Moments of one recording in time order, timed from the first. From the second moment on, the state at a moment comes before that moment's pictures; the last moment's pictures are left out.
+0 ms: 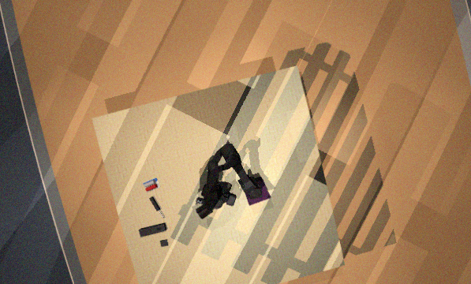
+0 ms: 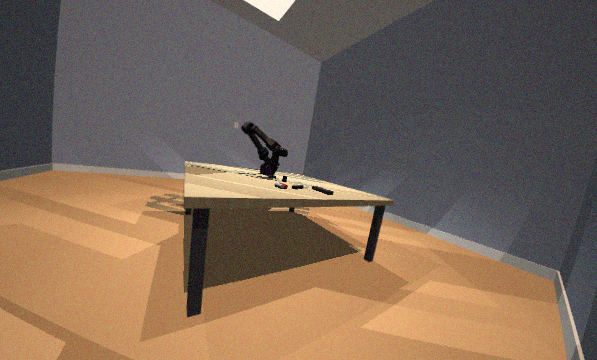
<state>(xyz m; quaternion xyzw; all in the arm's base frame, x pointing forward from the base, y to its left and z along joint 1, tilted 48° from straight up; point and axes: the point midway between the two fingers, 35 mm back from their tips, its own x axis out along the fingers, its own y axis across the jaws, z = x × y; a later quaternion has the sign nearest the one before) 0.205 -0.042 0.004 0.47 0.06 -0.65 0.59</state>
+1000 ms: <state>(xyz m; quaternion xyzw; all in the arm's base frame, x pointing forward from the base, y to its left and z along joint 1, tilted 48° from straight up) 0.205 -0.061 -0.012 0.47 0.05 -0.65 0.59</state>
